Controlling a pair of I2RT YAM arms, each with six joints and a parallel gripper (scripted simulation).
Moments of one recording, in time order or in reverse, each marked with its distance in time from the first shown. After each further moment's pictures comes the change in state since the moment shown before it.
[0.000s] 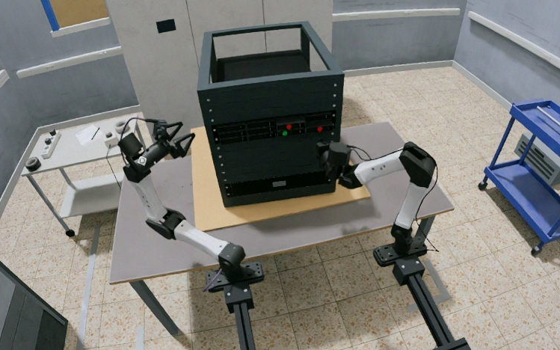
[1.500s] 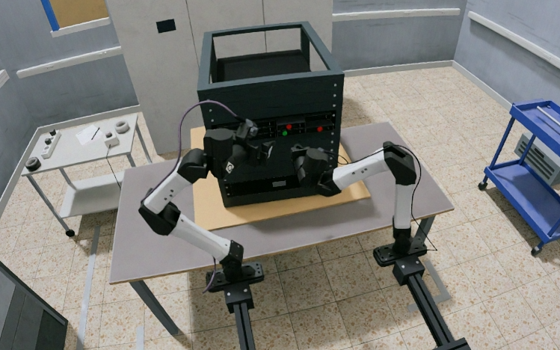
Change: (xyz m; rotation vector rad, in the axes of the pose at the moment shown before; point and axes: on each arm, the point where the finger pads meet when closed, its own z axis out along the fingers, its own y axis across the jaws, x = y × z) left arm 0.035 -0.218 0.136 -0.305 0.363 0.098; right arm 0.104 0.044 -0.055 -0.020 -0.025 0.009
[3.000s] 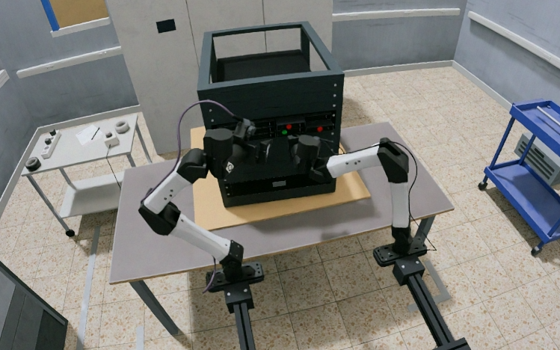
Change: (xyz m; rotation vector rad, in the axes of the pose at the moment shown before) left arm 0.001 0.011 -0.001 -0.058 0.002 -0.015; right arm -0.001 0.002 0.067 0.008 -0.014 -0.008
